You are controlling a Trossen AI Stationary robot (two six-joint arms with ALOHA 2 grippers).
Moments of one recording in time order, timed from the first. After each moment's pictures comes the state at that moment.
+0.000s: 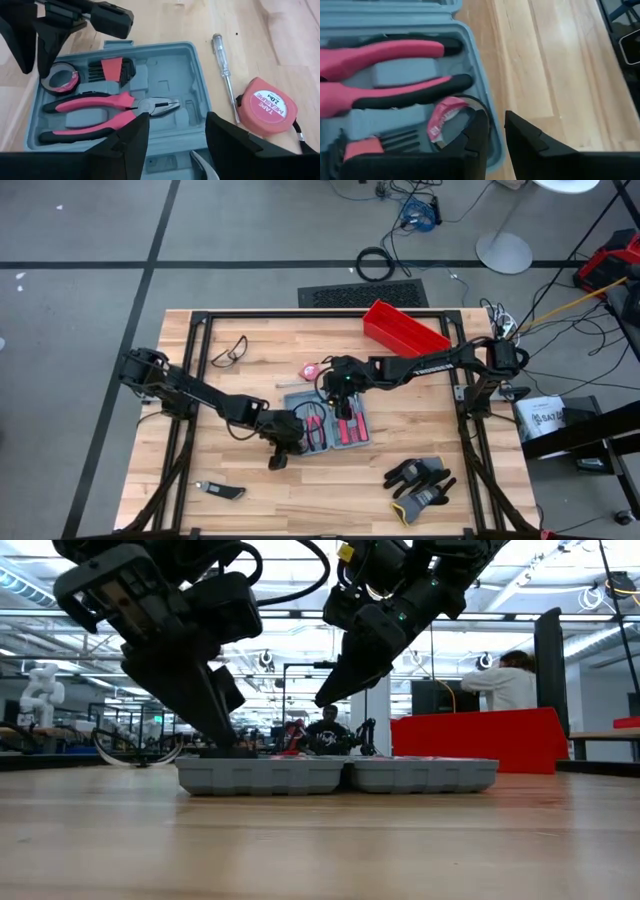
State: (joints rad) left arm -0.24 1.62 0.74 0.07 0.21 -0.31; right arm -0.09 1.74 1.08 -0.08 -0.10 -0.07
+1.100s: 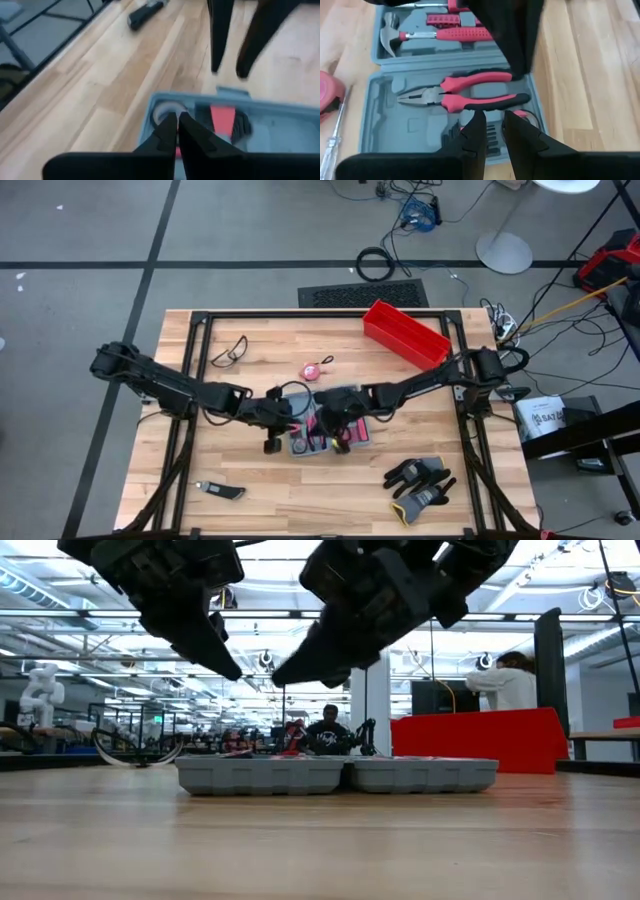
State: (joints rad) left arm -0.23 1.35 0.77 -0.20 -0.09 -0.25; right arm 0.09 1.86 1.08 0.20 -0.26 -0.07
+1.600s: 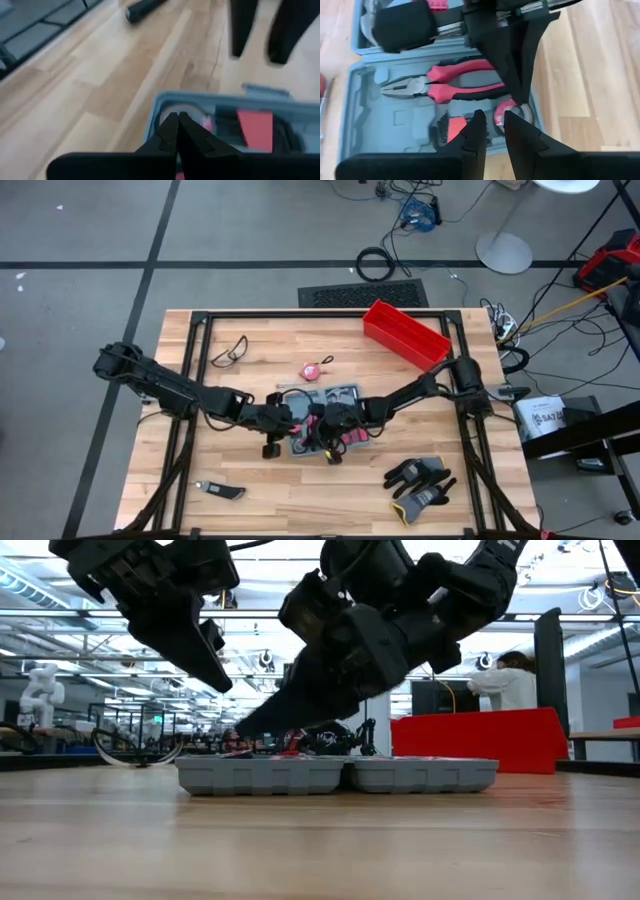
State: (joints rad) left arm -0.26 1.39 0.76 -0.20 -0.10 -0.26; right arm 0.15 2.05 1.08 0.47 -0.20 -0.03
